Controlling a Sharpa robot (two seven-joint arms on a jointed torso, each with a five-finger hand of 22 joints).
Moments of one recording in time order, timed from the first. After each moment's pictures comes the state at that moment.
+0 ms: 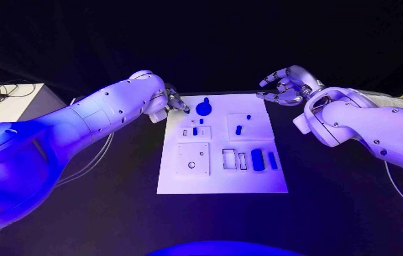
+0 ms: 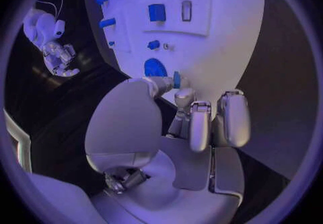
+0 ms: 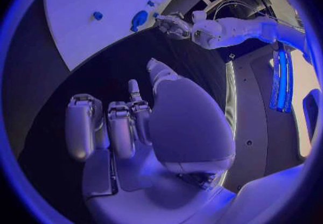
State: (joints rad) left arm 1.22 -0.47 0.15 0.88 -0.99 0.14 -0.53; left_hand 1.31 -0.20 0.72 0.30 0.21 0.77 0.09 0.73 0.74 1.15 0.02 1.27 0.91 1.47 -0.04 1.57 1.31 0.07 1.42 0.06 1.42 1.26; right arm 1.35 -0.81 -0.14 1.47 -0.93 -0.53 -0.06; right_hand 1.42 -0.19 0.20 0.28 0.23 0.86 0.17 0.25 0.35 1.46 0.08 1.48 1.31 1.47 0.01 1.57 1.31 0.05 1.47 0.10 1.38 1.31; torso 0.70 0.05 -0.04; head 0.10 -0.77
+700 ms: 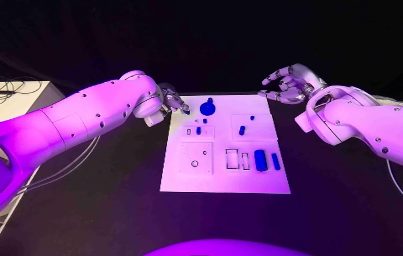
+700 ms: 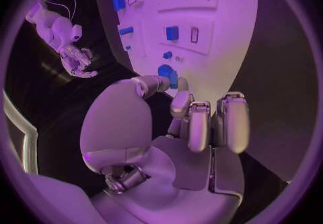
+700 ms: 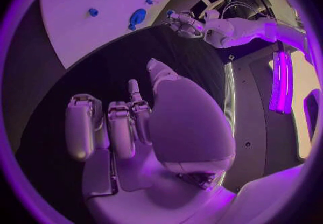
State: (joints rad) left arm 1.22 -0.64 0.13 1.17 -0.92 0.07 -0.56; left_hand 1.17 -0.26 0.75 0.22 0.53 0.82 0.08 0.79 0.78 1.28 -0.01 1.32 1.04 1.47 -0.07 1.57 1.31 0.07 1.44 0.04 1.46 1.31; right arm 1.35 -0.82 -0.14 1.46 -0.93 -0.53 -0.06; right_hand 1.42 -0.19 0.20 0.28 0.23 0.86 0.17 0.25 0.35 1.46 0.08 1.48 1.31 1.47 0.01 1.57 1.31 0.05 1.47 0.10 1.38 1.31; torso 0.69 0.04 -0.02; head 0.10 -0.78
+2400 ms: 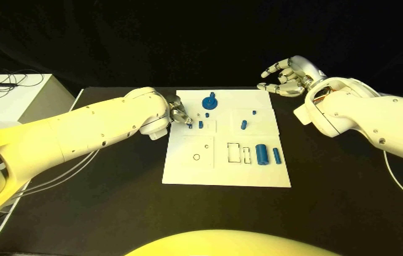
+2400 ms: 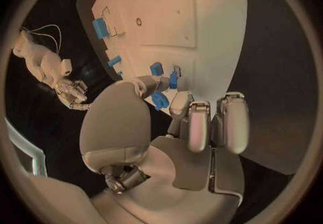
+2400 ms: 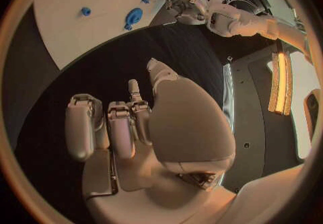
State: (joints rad) left arm 1.17 -0.65 0.02 1.29 -1.05 -0.04 -0.58; left_hand 1.15 -0.27 0.76 0.21 0.54 0.83 0.08 0.79 0.81 1.29 -0.02 1.32 1.05 1.47 -0.07 1.57 1.31 0.07 1.45 0.03 1.46 1.31; right arm 1.35 -0.81 -0.14 1.45 -0.93 -0.53 -0.06; right_hand 1.42 -0.19 0.20 0.28 0.23 0.86 0.17 0.25 0.35 1.46 0.08 1.48 1.31 1.47 0.01 1.57 1.31 0.05 1.47 0.10 1.38 1.31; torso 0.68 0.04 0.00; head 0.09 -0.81
